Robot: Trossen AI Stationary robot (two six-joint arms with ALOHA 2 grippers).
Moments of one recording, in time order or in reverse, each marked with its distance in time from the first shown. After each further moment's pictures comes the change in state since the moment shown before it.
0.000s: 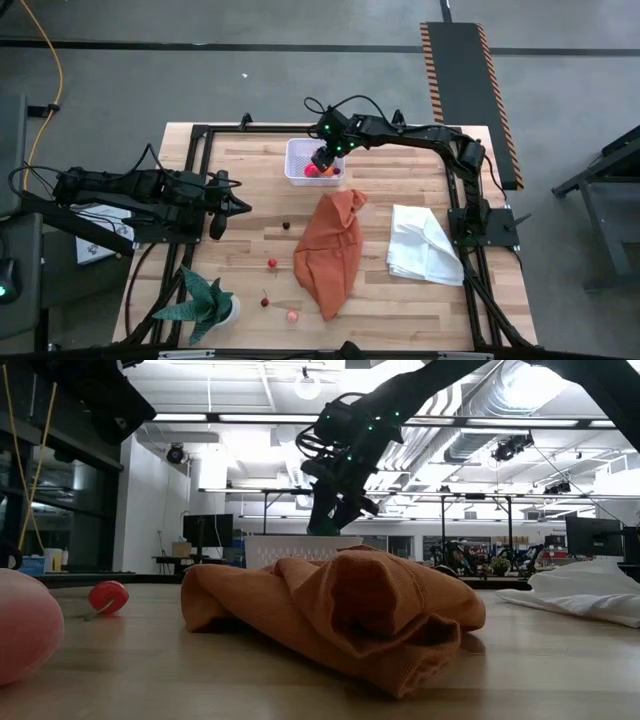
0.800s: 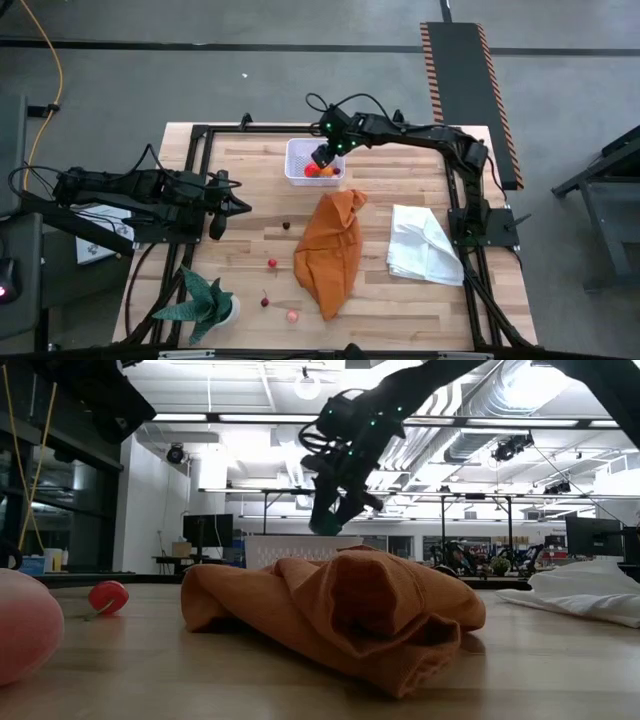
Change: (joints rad) left arm 0.000 0.000 0.000 0.000 0.000 0.015; right arm -0.001 -0.026 0.000 -0.013 0.019 0.081
